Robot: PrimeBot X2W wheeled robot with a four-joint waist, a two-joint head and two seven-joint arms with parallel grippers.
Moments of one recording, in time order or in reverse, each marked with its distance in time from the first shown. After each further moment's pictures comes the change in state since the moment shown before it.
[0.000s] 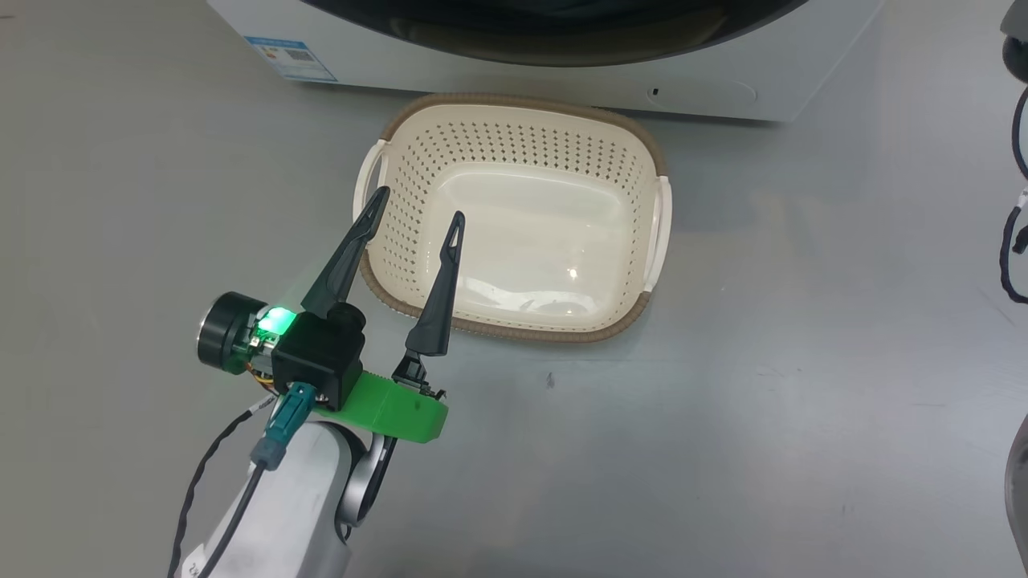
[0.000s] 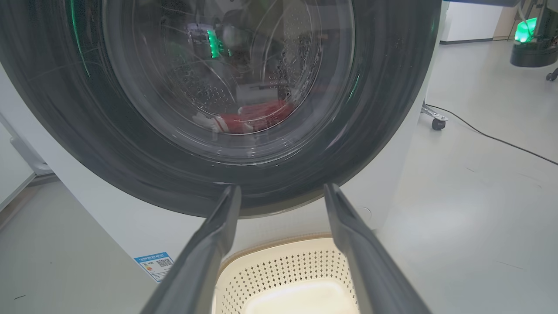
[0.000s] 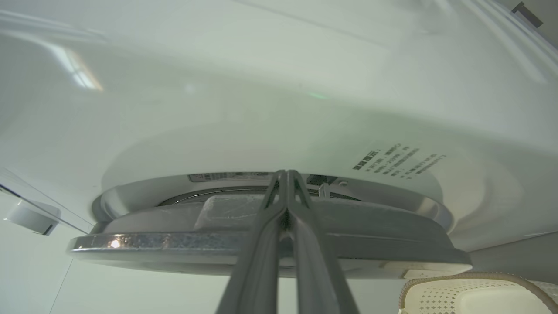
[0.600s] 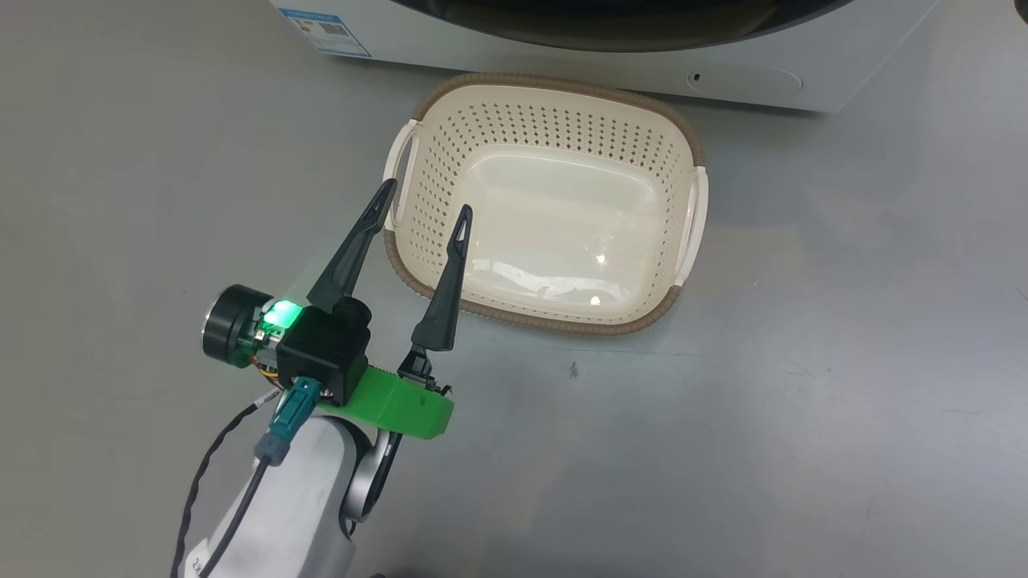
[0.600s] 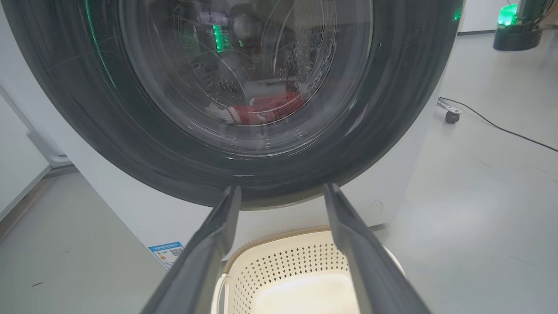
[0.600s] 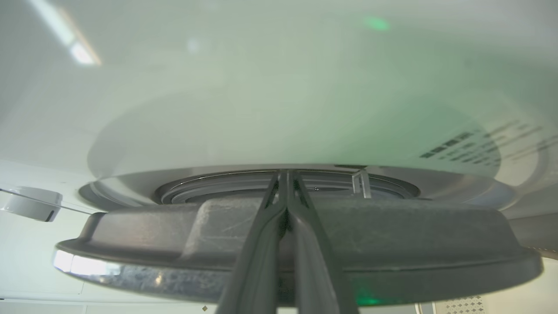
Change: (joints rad) left arm -0.016 -0.005 -0.010 -0.001 -0.003 -0.001 0.000; right arm -0.131 -0.029 0.033 0.100 0.048 -0.008 0.147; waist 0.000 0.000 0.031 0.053
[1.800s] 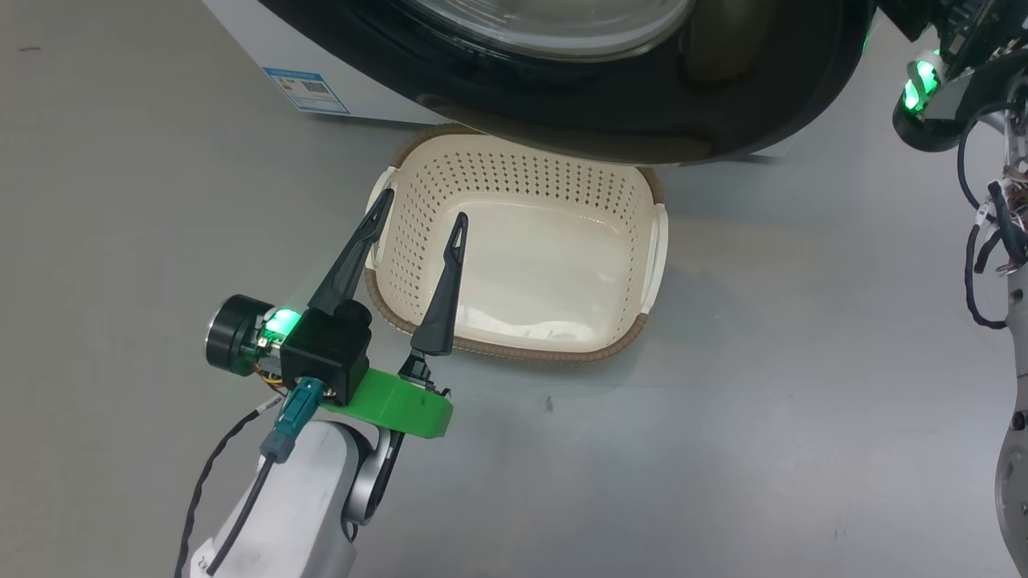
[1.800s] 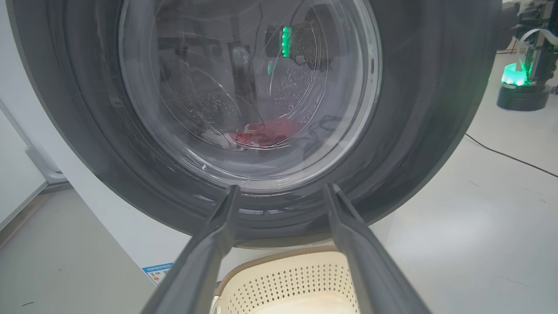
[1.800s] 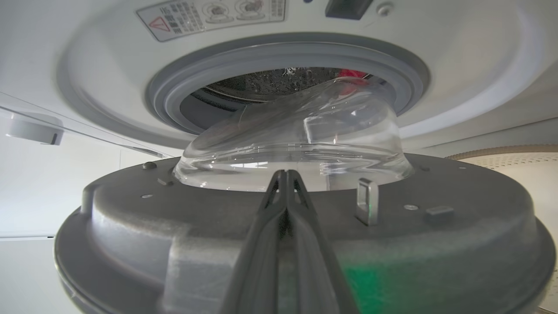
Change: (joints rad) left arm 0.001 -0.002 -0.008 0.033 -0.016 0.021 -0.004; right arm 0.099 0.032 0.040 0.122 0.122 0.090 0.239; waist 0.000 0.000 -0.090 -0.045
